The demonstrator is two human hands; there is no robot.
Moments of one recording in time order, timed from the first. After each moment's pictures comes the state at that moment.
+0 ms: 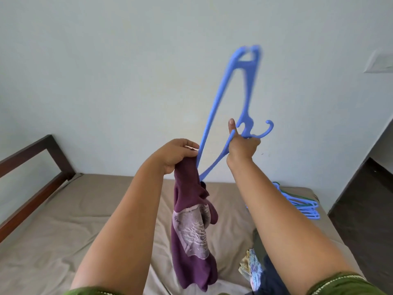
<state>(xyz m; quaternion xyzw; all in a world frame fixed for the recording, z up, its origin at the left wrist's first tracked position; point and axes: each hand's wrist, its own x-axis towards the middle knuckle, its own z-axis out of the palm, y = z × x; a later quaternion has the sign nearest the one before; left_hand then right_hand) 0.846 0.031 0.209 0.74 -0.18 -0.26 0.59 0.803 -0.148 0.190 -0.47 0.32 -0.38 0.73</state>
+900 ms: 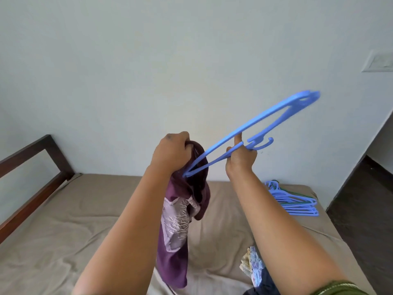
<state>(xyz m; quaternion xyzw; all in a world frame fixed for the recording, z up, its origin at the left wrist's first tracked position) 0.841 0.043 0.210 0.92 -0.28 0.15 0.25 0.786 -0.124 0.177 -0.32 0.27 -0.36 0.84</state>
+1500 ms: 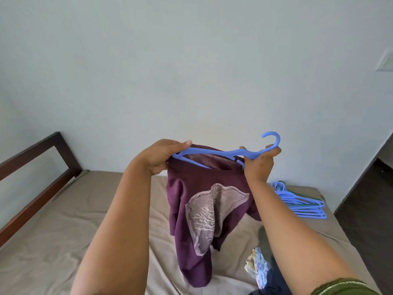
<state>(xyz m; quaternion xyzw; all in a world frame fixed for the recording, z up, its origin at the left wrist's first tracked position) 0.845 0.091 0.222 0.74 -0.19 -0.28 0.59 0.780 -0.164 0.120 -0.70 0.30 -0.46 0.46</state>
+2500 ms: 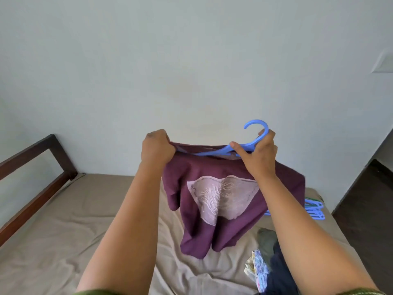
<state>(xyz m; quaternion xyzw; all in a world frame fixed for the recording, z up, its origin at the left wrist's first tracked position) 0.878 0.068 0.213 0.94 -0.11 0.13 0.29 0.776 -0.175 0.153 -0.83 0.18 -0.44 0.30</state>
